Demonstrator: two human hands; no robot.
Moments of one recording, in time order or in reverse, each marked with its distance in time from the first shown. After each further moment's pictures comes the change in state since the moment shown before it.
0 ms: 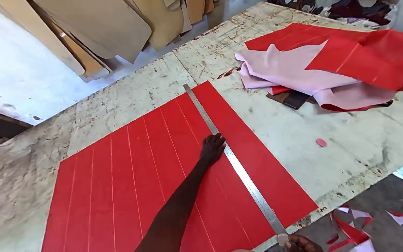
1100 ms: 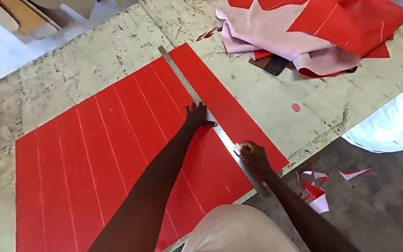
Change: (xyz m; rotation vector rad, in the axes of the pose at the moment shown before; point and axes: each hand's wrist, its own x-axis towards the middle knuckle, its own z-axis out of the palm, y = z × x) left_hand 0.016 0.053 -0.040 0.185 -0.481 -0.264; right_hand 0.123 -0.094 0.062 -0.642 -0.002 -0.457
